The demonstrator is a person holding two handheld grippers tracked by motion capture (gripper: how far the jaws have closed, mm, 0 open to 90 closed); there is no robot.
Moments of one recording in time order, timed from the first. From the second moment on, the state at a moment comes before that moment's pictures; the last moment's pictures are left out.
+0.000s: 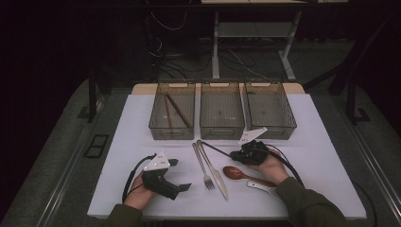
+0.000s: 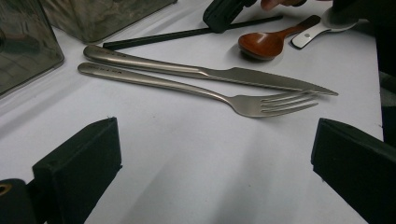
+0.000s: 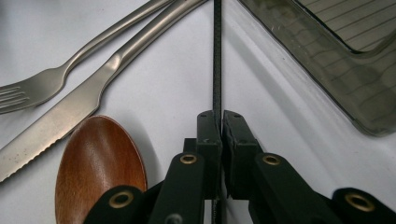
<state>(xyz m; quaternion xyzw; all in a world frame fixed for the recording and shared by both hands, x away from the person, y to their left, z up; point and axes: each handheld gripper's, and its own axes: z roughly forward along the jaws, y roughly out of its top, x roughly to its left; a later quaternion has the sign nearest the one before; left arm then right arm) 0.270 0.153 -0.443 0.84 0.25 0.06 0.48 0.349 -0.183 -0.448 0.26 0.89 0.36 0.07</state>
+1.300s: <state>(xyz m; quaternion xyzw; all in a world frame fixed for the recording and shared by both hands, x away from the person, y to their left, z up) 0.270 0.153 -0.443 0.84 0.25 0.06 0.47 0.349 -0.217 -0.410 0.27 0.87 0.42 0.05</state>
